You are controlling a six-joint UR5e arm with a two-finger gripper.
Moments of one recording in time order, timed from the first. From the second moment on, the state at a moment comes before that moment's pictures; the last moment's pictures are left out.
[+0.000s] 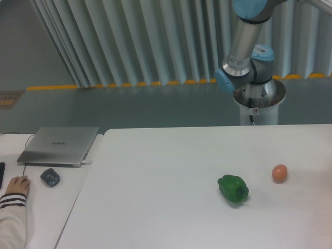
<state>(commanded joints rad) 2.75 -1.93 -1.38 -1.62 1.45 2.22</state>
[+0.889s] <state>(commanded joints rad) 2.47 -1.92 -1.47 -1.29 1.51 1.60</state>
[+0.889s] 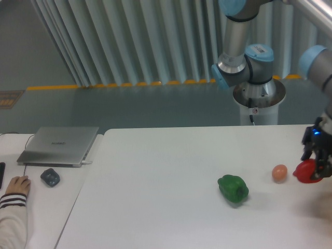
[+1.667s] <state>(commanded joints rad) 2.33 -1.98 -1.56 -1.12 1.62 1.33</state>
